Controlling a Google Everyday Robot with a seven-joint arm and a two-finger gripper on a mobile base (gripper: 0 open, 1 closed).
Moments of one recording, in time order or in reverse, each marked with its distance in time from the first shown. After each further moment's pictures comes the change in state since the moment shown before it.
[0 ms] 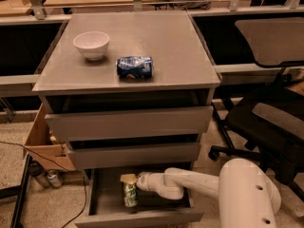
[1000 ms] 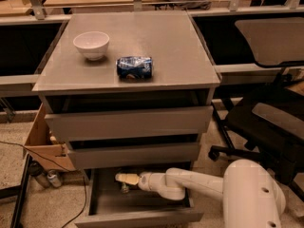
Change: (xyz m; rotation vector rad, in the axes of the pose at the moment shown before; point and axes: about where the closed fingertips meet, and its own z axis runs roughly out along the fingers) arm -0.002 0.002 -0.009 0.006 -0.010 -0.033
